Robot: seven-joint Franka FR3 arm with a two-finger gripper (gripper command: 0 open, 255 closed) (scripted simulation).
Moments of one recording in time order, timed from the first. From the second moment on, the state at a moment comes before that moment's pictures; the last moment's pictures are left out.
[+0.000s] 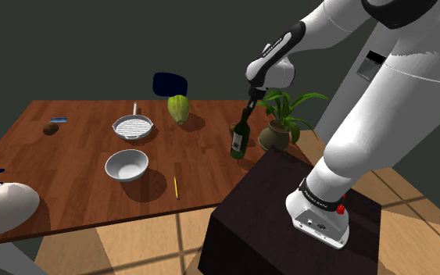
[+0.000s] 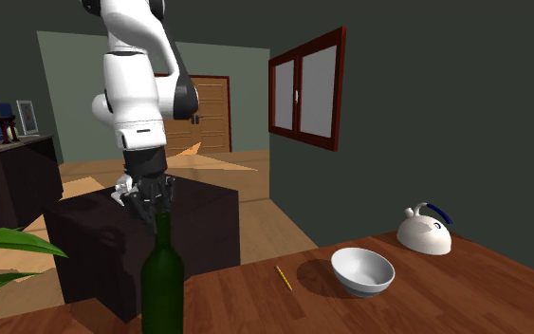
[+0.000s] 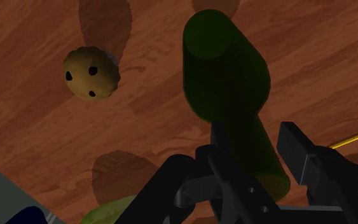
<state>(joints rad) -0.20 0.04 -0.30 -2.56 0.15 2.69 -0.96</state>
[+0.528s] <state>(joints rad) -0.21 0.13 -0.27 -2.56 0.24 2.77 -1.04</state>
